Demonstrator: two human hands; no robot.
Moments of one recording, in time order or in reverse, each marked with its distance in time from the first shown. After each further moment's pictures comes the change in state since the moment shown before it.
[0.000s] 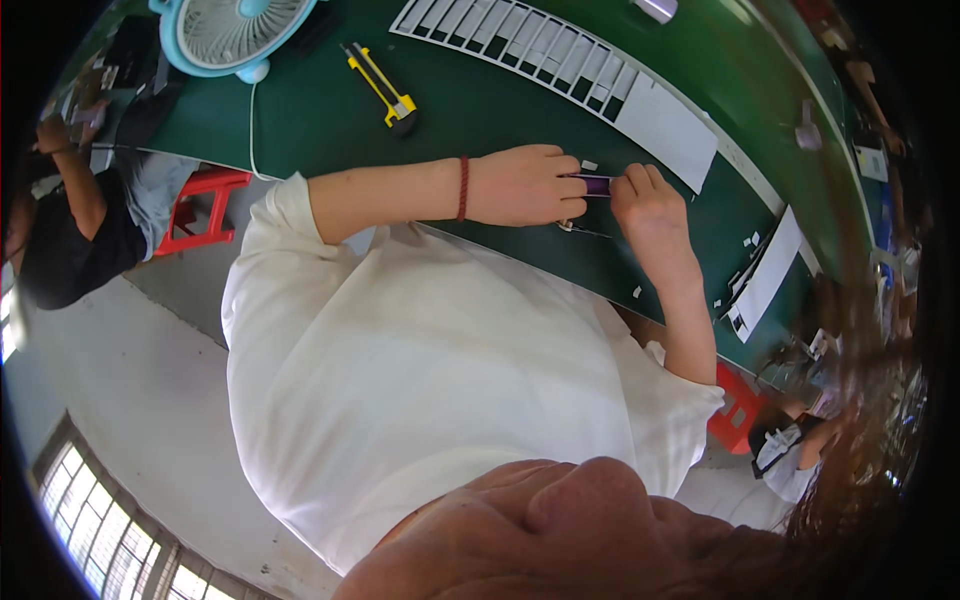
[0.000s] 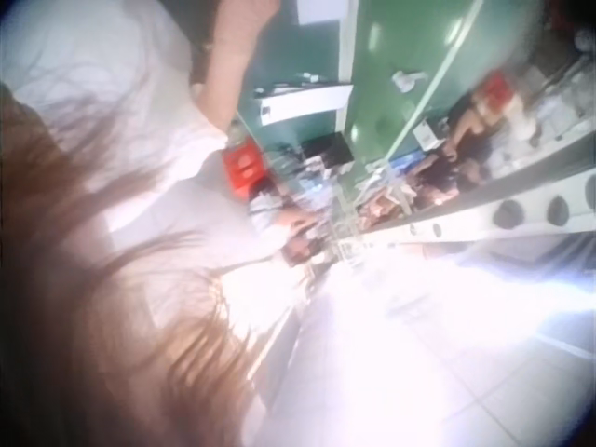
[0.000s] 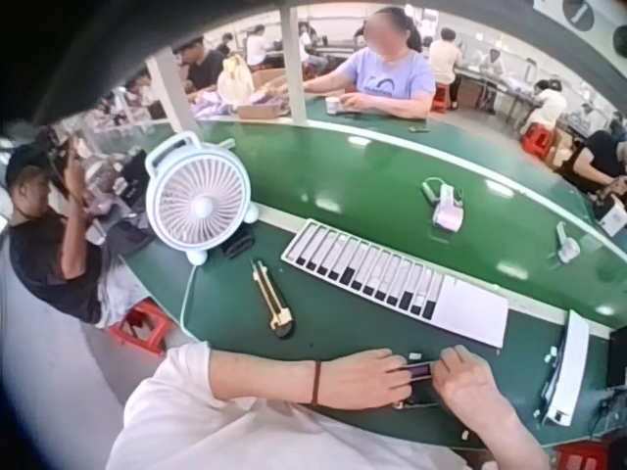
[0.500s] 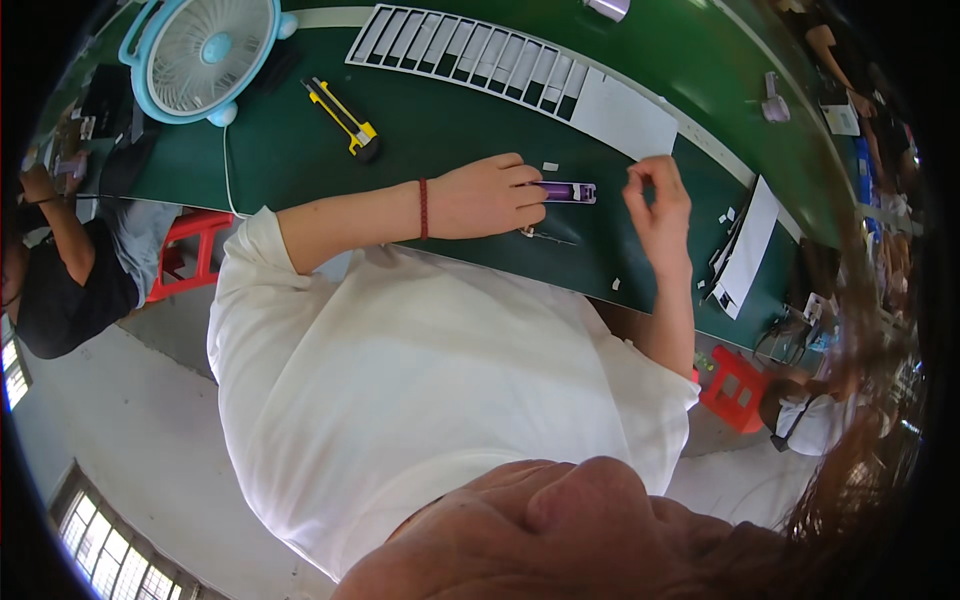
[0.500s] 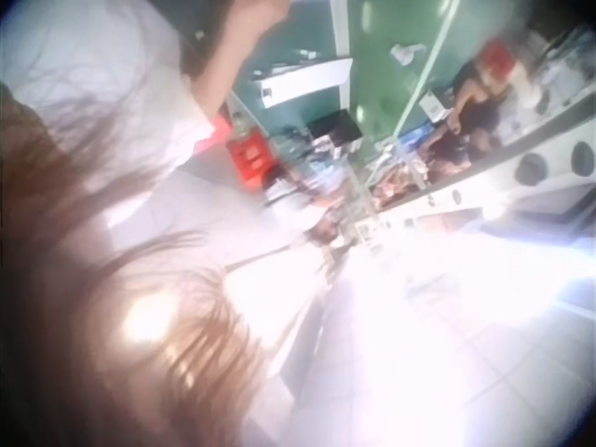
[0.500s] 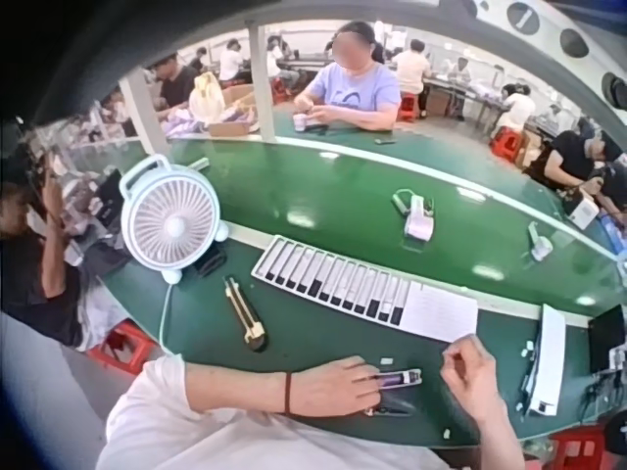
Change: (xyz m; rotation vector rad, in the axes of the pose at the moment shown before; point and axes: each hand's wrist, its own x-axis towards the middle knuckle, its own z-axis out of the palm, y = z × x) left_hand -0.005 0.003 -0.003 0.046 0.006 0.044; right_hand -0.030 0.027 -0.003 0.500 0.320 0.436
